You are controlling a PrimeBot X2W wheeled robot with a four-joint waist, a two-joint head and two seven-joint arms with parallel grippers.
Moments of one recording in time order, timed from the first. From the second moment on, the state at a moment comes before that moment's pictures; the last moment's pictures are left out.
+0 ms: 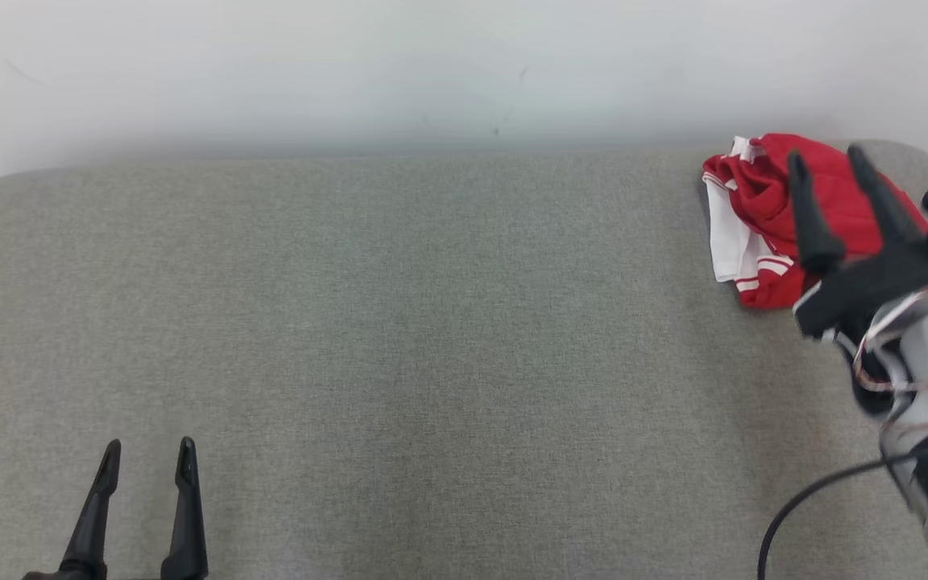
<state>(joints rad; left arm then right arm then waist) 0.01 0.21 -0.07 -0.16 -0.21 0.14 -0.26 -0.79 -0.48 0.54 0.62 0.66 0.13 -0.26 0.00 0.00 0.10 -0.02</state>
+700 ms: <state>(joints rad) 0.06 0.20 -0.08 -0.15 -0.21 0.15 -0.26 -0.27 -0.22 0.23 0.28 0.29 0.13 -0.23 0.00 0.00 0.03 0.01</state>
